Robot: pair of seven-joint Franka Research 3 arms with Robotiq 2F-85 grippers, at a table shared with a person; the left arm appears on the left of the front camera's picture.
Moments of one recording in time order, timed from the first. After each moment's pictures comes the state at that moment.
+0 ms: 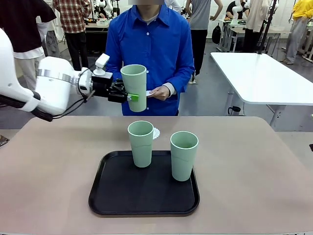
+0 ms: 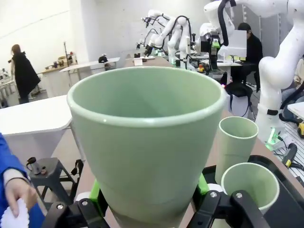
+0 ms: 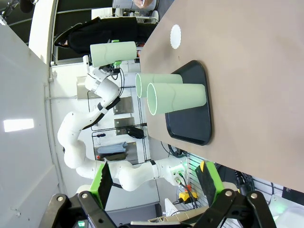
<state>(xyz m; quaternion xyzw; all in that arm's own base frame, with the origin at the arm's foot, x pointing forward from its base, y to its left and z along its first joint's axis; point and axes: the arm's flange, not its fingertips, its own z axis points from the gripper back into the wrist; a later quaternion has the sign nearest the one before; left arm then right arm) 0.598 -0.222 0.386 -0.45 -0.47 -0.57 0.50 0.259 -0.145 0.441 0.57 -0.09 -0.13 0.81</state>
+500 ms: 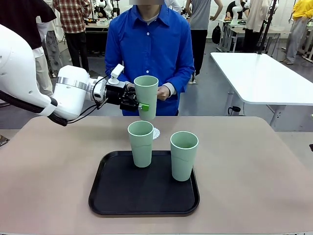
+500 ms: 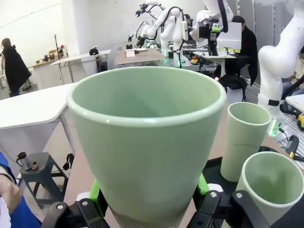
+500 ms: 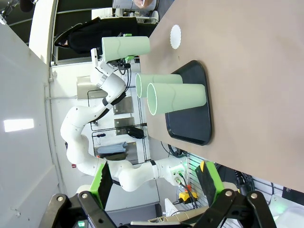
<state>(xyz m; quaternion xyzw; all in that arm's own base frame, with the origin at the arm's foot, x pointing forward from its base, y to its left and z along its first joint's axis) 0.612 -0.253 0.353 -0.45 -0.44 -0.59 0.50 0.259 -0.145 0.441 0.57 -0.09 -0.13 0.81</state>
